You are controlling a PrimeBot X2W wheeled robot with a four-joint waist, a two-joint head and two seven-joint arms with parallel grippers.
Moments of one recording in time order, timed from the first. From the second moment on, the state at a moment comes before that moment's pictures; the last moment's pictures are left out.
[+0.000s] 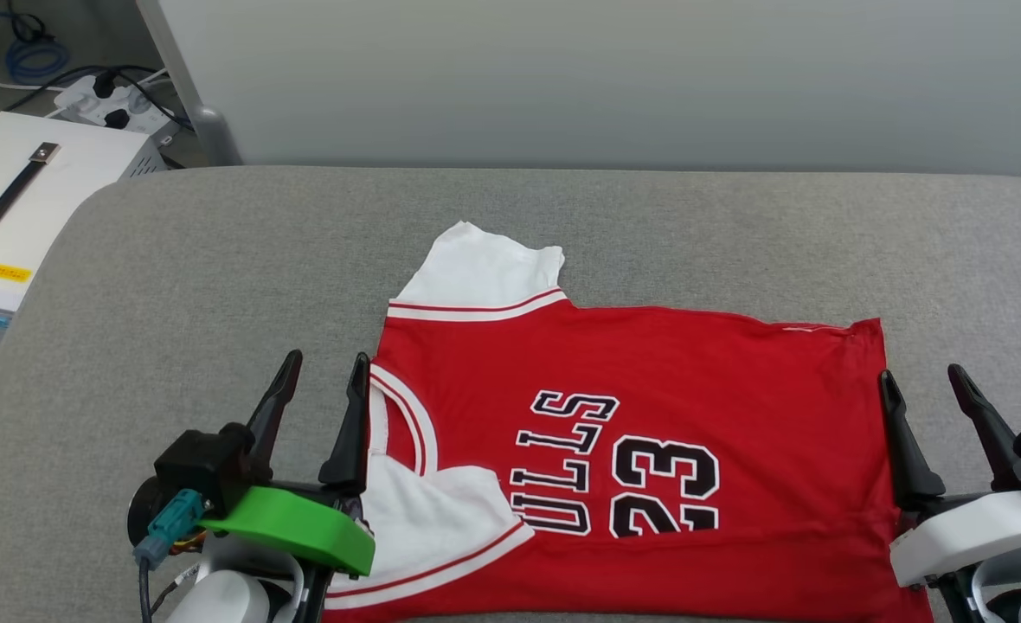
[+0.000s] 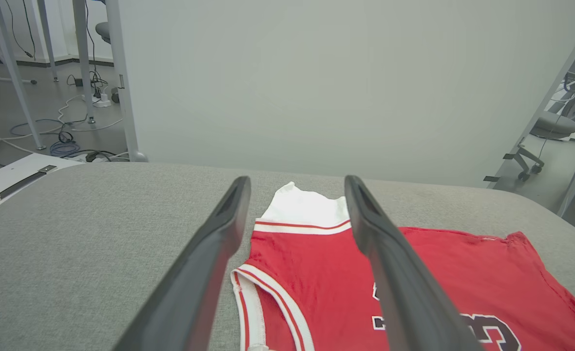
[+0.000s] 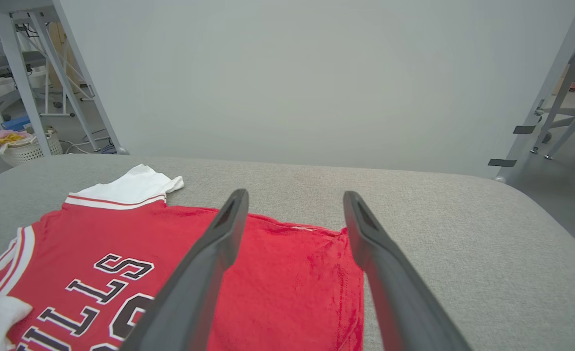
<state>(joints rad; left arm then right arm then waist) -0.12 0.39 -0.43 -0.02 -0.61 0.17 -0.26 0.04 -0.19 -0.04 -0.09 0.24 0.13 -0.06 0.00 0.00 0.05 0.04</state>
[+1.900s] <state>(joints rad) -1.19 0.56 -0.67 0.82 -0.70 -0.13 0.67 -0.19 -0.14 0.15 -0.09 0.27 0.13 -0.13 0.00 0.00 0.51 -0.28</state>
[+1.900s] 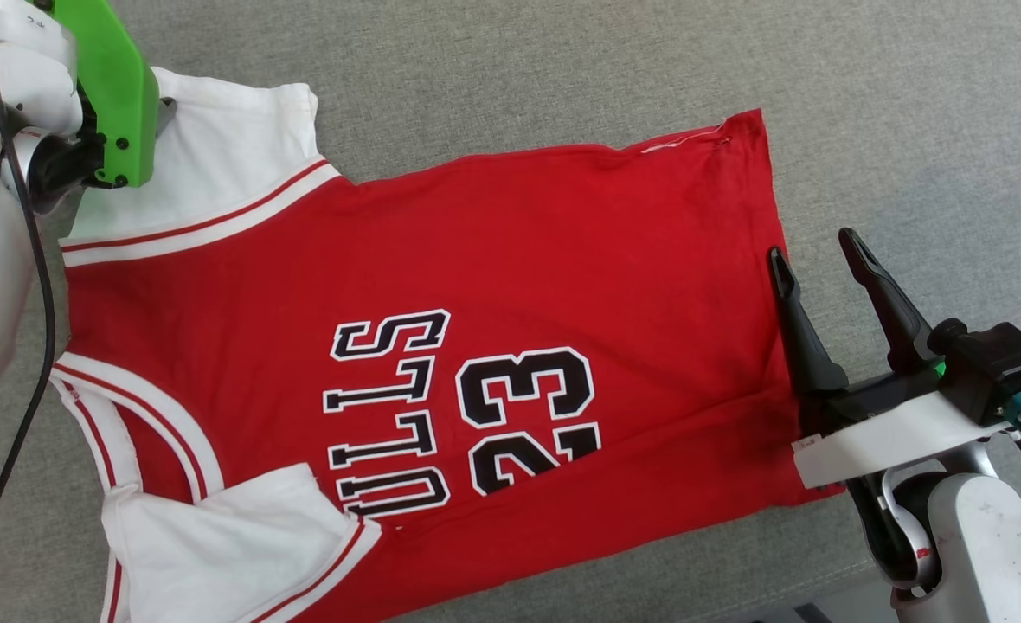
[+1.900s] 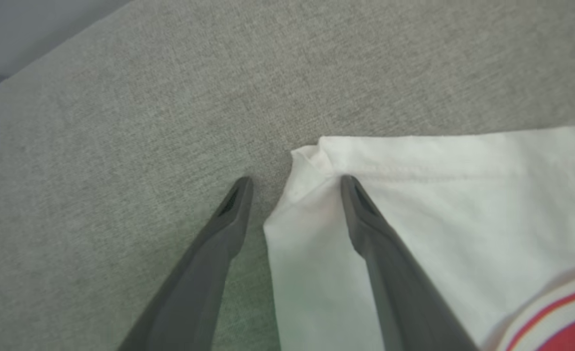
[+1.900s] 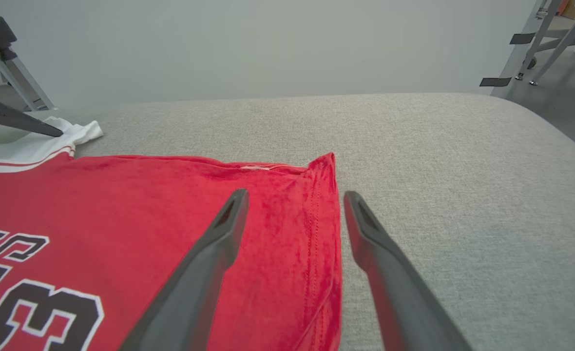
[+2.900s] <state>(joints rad) -0.99 0.55 -0.73 0.48 -0.80 -0.09 0.45 -0.22 -0.41 0.10 -0.11 0.39 0.13 0.45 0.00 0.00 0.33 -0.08</state>
